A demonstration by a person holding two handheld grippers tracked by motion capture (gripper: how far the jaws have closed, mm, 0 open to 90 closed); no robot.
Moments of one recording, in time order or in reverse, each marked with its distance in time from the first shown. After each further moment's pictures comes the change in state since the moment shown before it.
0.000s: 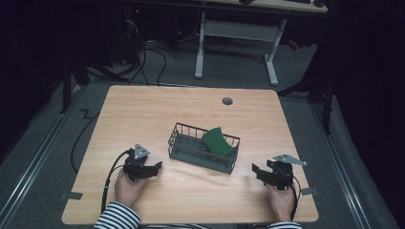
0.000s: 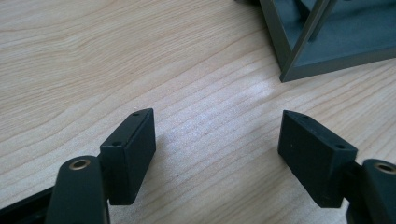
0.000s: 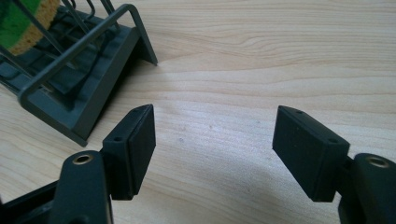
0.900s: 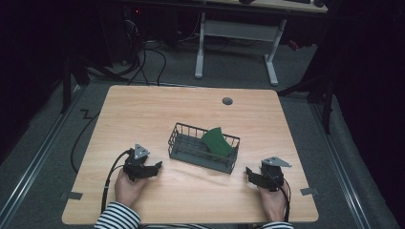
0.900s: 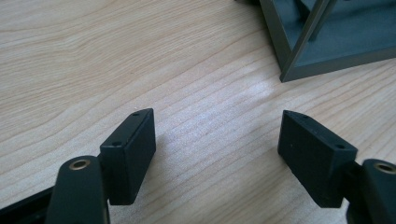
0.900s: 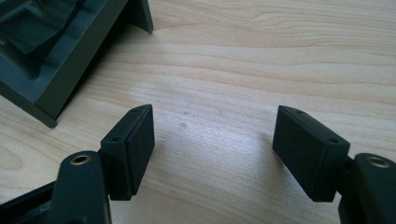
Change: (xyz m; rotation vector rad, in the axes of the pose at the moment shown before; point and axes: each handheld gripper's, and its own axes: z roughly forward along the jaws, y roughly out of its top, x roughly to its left) left arm 0.000 0.000 0.000 0.000 0.000 0.000; right arm 0.017 -0.012 0.024 0.045 -0.081 -0.095
